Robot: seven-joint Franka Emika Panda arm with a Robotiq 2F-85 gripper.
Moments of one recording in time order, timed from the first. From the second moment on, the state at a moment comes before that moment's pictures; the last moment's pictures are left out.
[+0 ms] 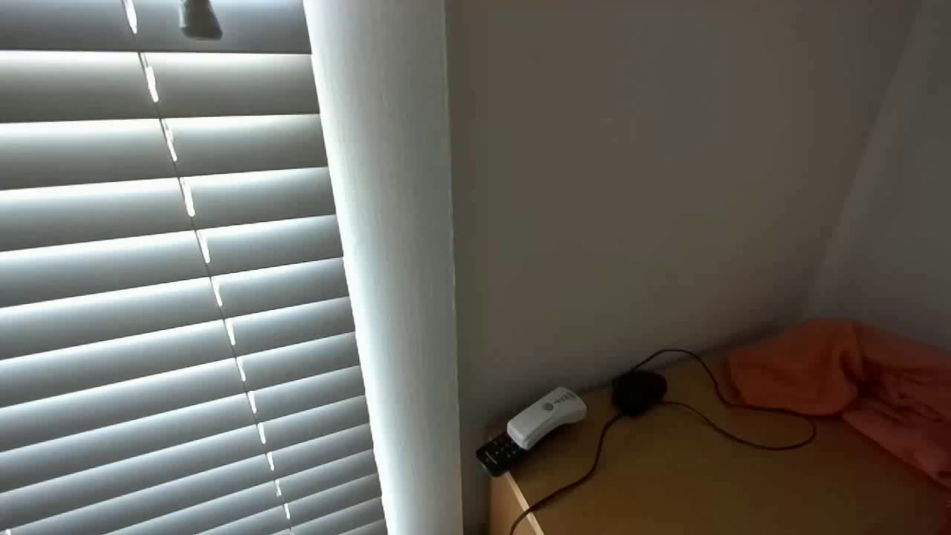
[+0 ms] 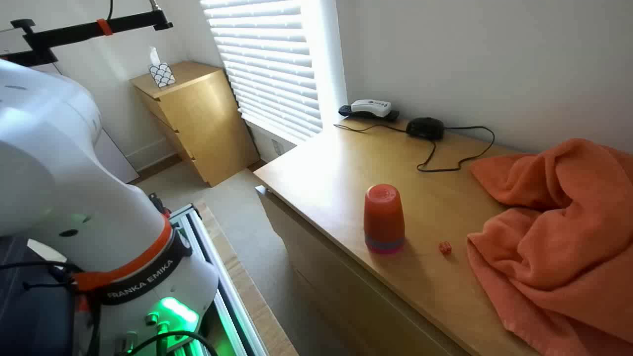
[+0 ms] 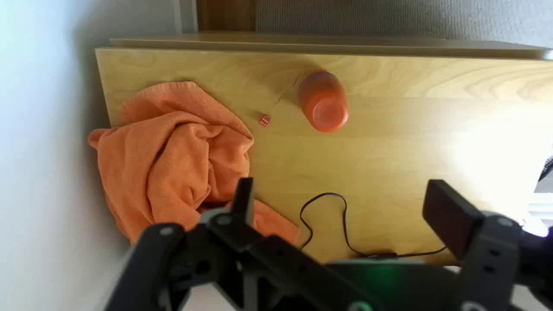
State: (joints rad) arm -0.15 -0.73 -0.31 -2.38 -0.22 1.78 -0.45
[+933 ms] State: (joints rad) arm -0.15 -0.65 -0.31 -2.50 -0.20 1.78 -0.35
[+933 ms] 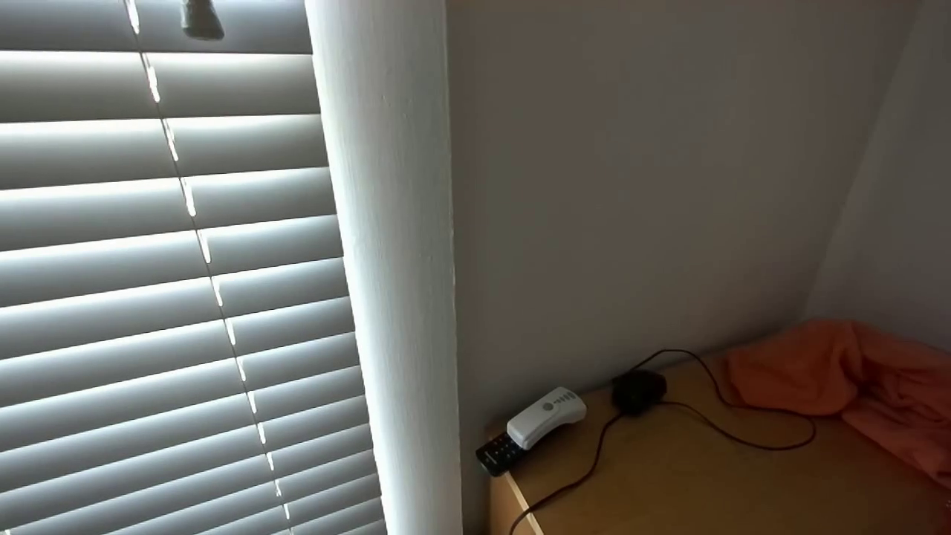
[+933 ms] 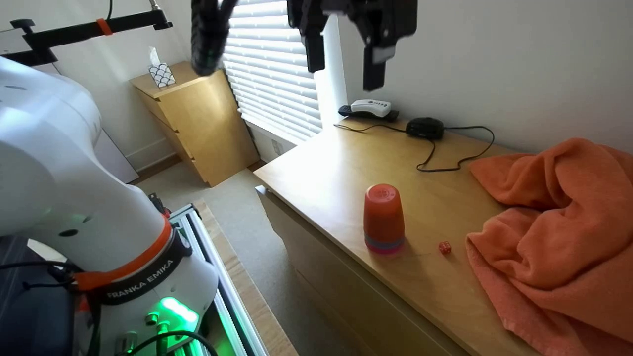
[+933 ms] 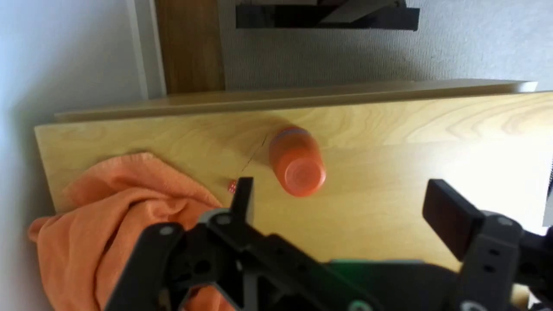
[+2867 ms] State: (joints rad) arm -0.23 -0.25 -0.25 -2.73 0.00 2.43 0.02
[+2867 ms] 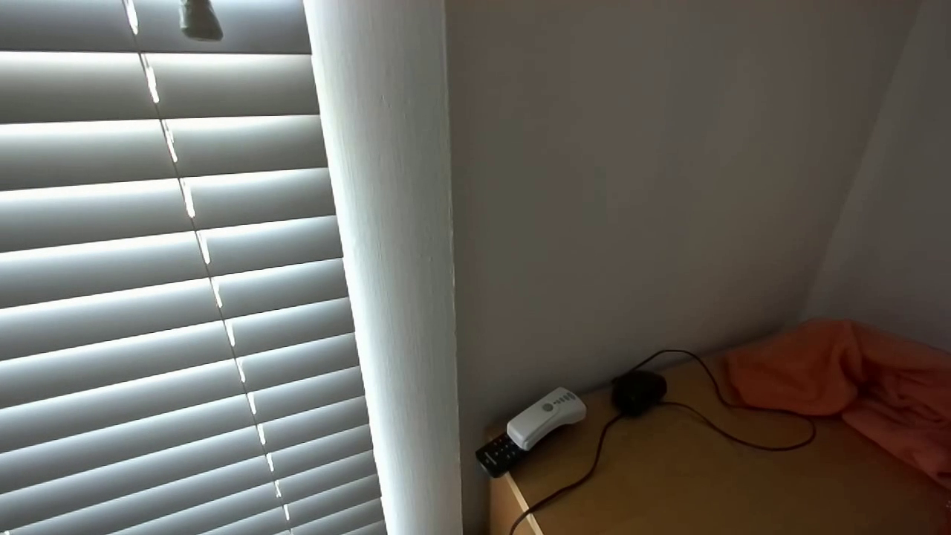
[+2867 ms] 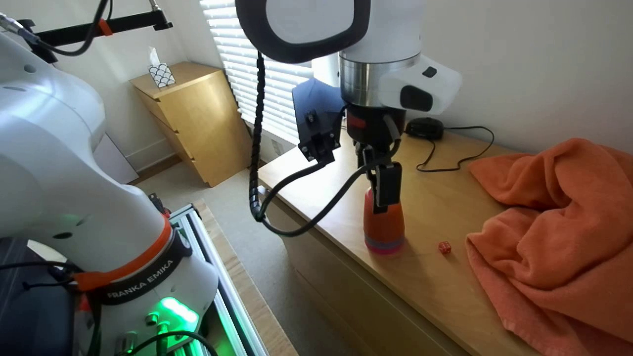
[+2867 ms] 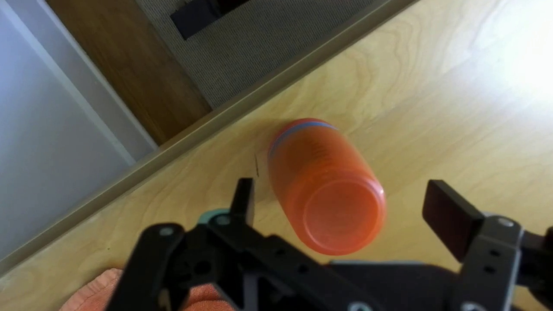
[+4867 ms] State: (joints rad) arm -0.24 -0.18 -0.21 -2.70 0.02 2.59 0.18
